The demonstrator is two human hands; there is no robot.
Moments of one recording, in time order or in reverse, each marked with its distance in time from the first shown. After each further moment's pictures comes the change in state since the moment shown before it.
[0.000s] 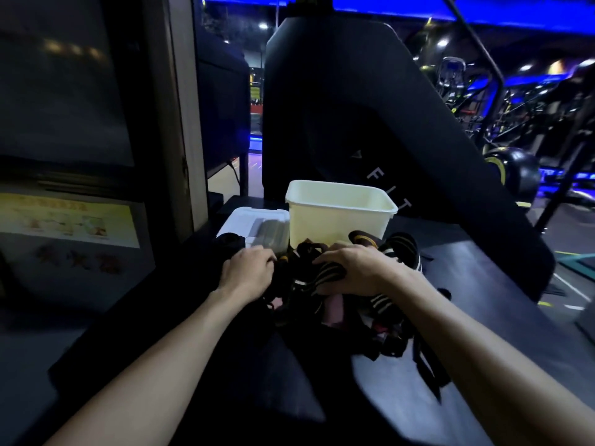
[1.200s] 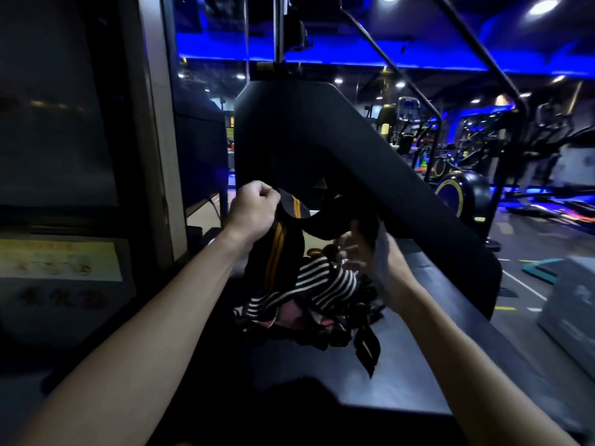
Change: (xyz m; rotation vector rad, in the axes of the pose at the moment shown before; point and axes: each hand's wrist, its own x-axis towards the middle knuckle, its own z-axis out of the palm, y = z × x) left_hand -0.024 0.149 -0.141 -0.817 0.289 0.025; right_hand -0.139 0.008 -0.042 1.491 0.612 0.162
